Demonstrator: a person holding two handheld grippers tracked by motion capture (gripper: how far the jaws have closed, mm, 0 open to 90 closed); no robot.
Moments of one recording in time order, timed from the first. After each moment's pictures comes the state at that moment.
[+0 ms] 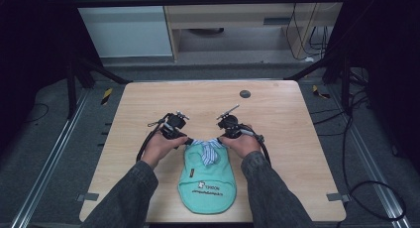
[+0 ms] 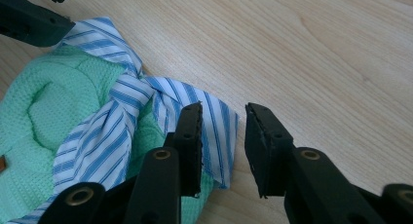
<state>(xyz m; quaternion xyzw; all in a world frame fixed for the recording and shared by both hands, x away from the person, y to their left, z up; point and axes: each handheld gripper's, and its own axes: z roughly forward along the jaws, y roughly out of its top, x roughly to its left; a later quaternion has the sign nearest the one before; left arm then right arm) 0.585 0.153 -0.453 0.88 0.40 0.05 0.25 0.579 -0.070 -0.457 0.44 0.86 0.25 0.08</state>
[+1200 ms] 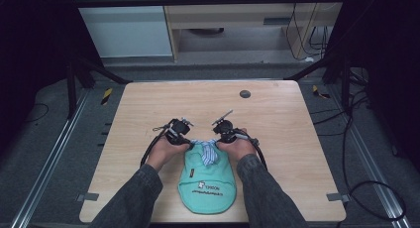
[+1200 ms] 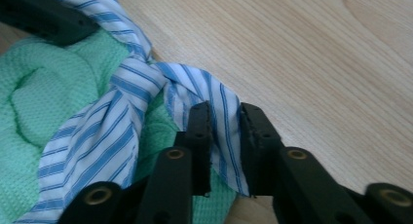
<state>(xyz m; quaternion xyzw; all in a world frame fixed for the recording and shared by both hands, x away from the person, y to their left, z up) 0.580 0.143 -0.473 0.89 0.38 0.06 0.24 0.576 -0.055 -0.475 0.42 0.87 0.23 0.08</state>
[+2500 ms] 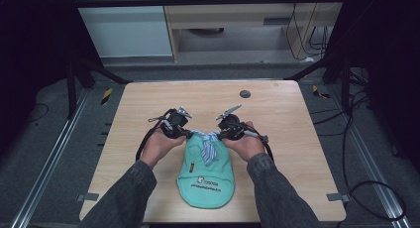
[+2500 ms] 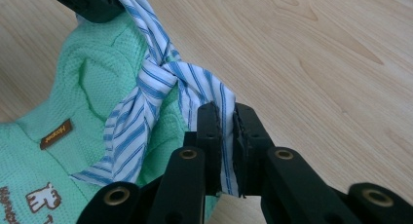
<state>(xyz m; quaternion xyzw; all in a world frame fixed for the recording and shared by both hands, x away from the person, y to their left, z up) 0.571 0.147 -0.418 0.90 0.32 0.10 0.28 0.554 -0.073 -0.424 0.38 0.87 0.30 0.12</state>
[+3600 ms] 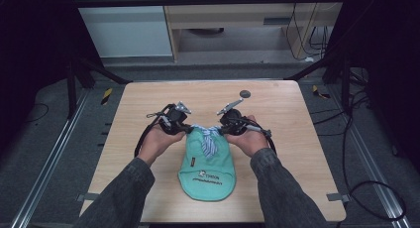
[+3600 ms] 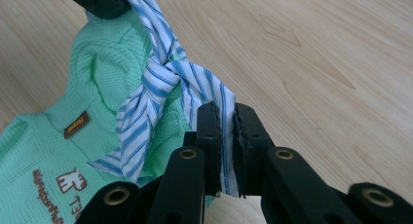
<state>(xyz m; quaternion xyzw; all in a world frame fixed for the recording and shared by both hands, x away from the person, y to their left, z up) 0.572 0.147 -0.399 0.90 0.30 0.12 0.30 0.556 -0.077 -0.402 0.35 0.87 0.30 0.14</state>
